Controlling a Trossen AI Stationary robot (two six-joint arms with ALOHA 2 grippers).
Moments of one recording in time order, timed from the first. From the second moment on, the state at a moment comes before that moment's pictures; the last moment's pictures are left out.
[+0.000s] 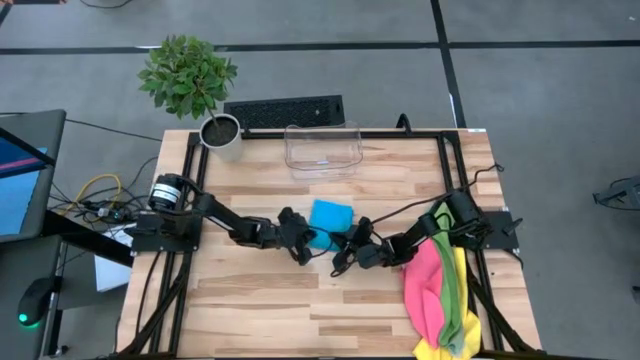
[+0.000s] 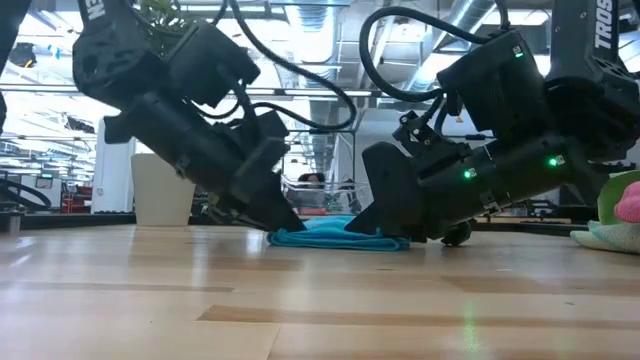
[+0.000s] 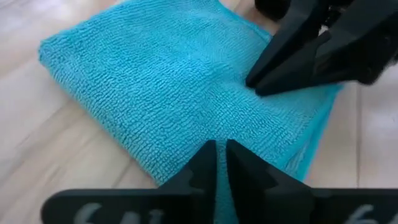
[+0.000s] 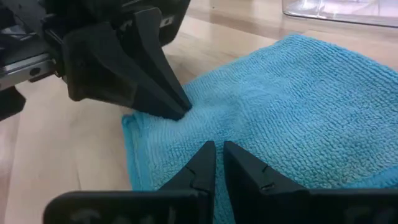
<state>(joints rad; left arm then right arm) -0.16 1.90 0.68 0.56 -0.39 -0.48 0.33 2.12 0.68 0.91 0.73 0.57</state>
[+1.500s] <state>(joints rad) -0.16 1.70 0.69 0.43 -0.33 -0.40 0.34 1.87 0.68 0.54 0.83 0.60</state>
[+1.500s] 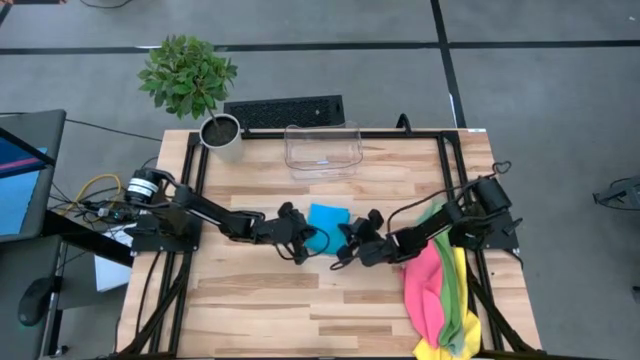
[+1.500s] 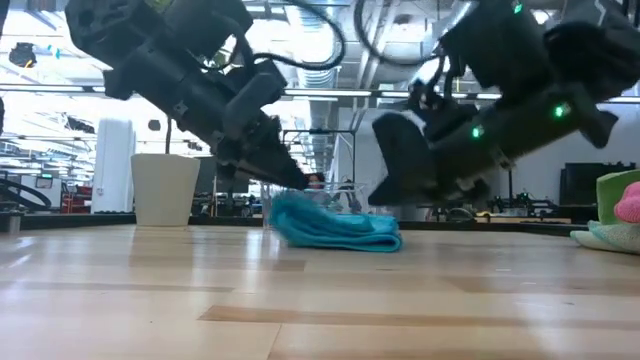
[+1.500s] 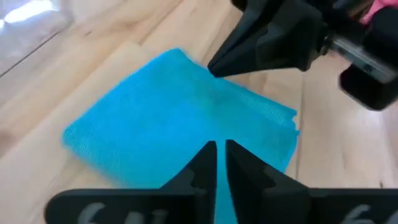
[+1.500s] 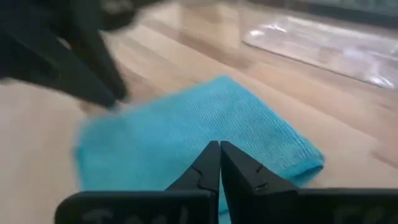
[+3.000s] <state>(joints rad) -0.16 1.78 0.70 0.48 -0.33 -0.43 0.42 1.93 0.68 0.61 0.60 0.29</state>
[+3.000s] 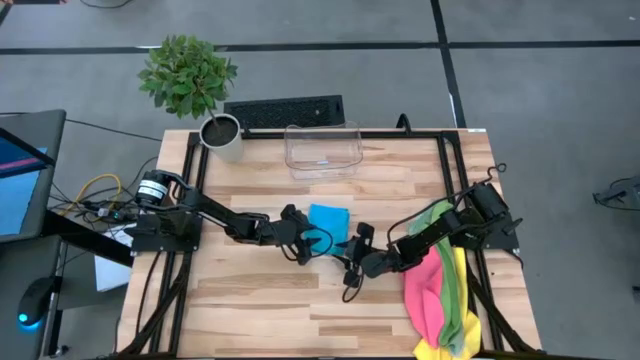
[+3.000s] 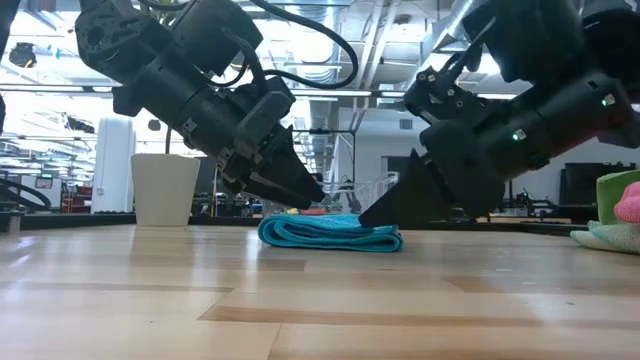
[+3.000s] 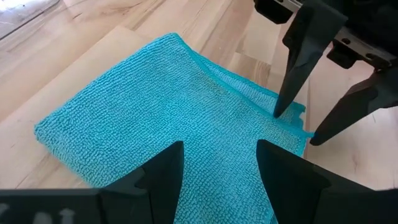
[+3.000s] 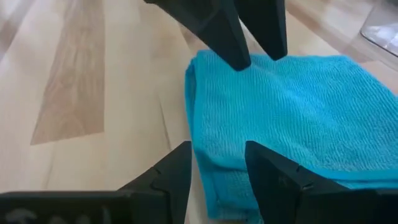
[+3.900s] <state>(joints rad) -0.16 1.78 0.70 0.48 -0.33 -0.44 0.47 1.91 0.69 0.58 0.72 0.26</state>
